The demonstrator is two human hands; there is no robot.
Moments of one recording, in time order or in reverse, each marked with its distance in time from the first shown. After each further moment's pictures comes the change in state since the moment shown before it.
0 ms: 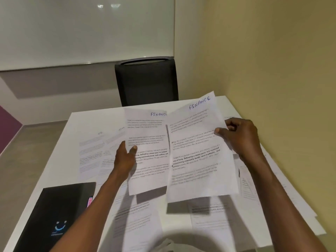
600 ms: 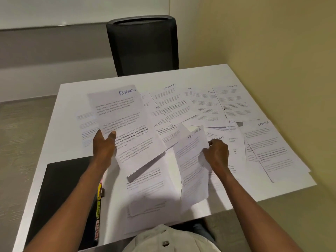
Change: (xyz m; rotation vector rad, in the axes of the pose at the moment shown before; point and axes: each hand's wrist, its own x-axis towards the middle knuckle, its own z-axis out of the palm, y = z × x) left_hand 0.008 -0.068 -0.105 -0.118 0.123 -0.149; right_hand -0.108 0.095 0.140 -0.455 0.015 0.408
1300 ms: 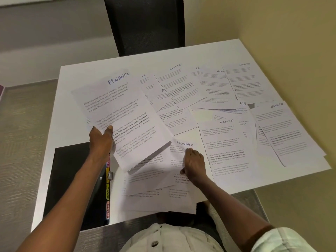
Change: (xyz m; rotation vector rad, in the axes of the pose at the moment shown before) left_hand -0.008 -0.020 -0.026 0.046 0.047 -0.113; right_hand -0.062 0.061 0.135 -0.605 -0.325 -0.508
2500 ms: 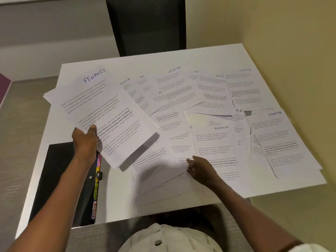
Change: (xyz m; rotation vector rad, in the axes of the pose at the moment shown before) left_hand -0.002 0.006 0.003 -0.037 0.194 0.024; right_hand 0.012 0.089 -0.014 0.033 -0.103 -0.300
